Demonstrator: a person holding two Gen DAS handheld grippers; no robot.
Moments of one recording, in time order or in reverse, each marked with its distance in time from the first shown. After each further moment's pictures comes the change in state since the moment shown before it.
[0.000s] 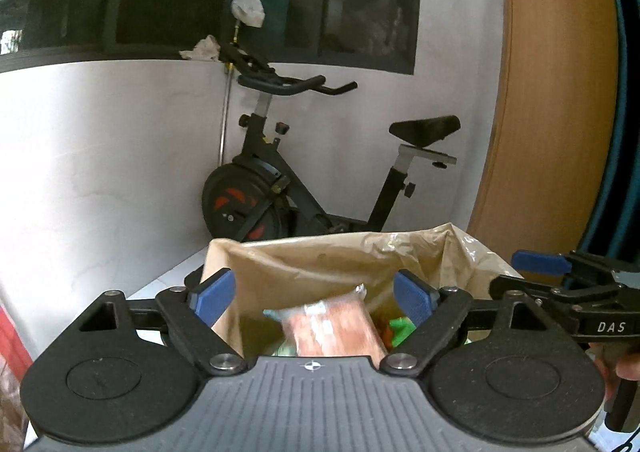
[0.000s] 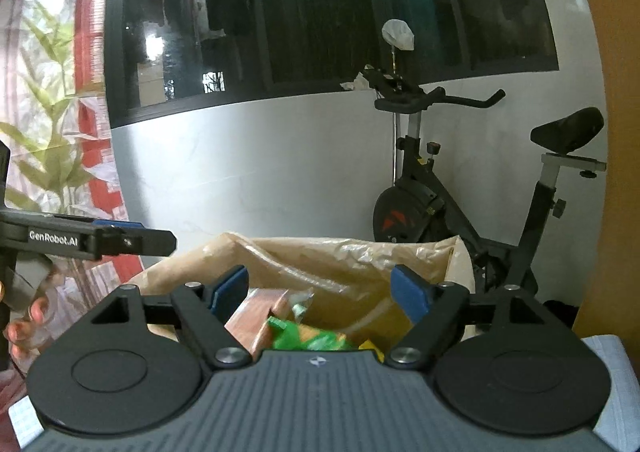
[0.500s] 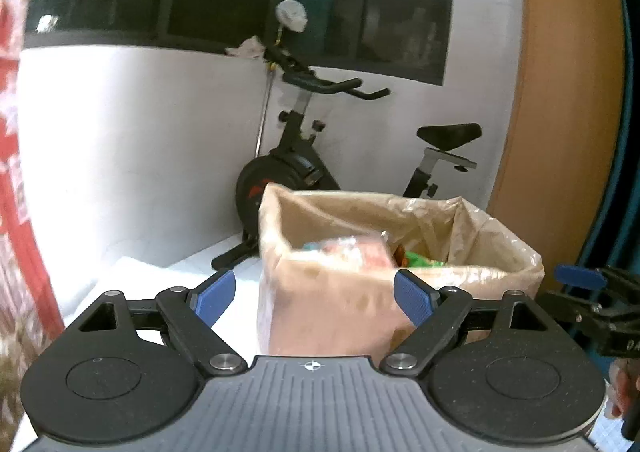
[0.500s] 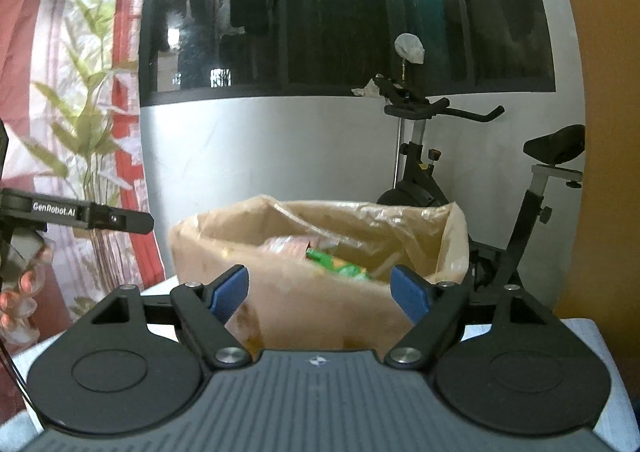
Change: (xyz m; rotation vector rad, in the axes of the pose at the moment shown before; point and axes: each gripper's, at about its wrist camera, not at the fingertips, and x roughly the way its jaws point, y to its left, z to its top) left arm -0.074 0.013 -0.061 -0.096 -0.018 0.082; right arm -0.068 0.044 -0.054 -0.089 -0.009 -0.020
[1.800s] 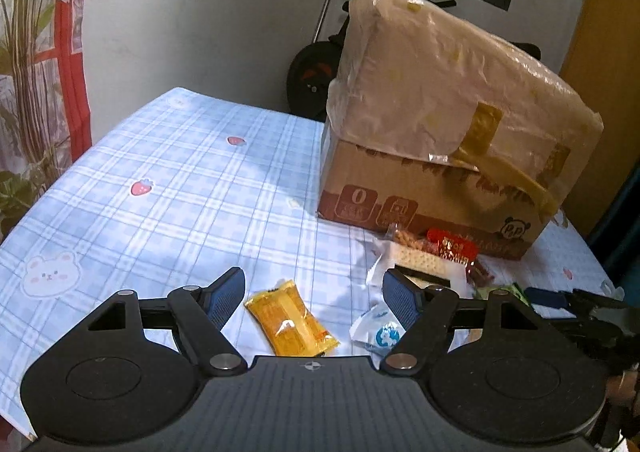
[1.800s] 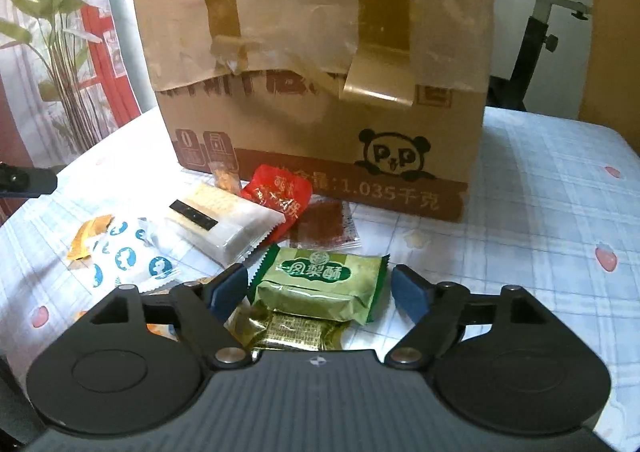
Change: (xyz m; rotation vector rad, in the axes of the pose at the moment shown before) left arm -0.017 0.035 -0.137 -0.146 0.279 0.102; right arm 0.066 0.005 -0.153 0.102 0.424 -0.023
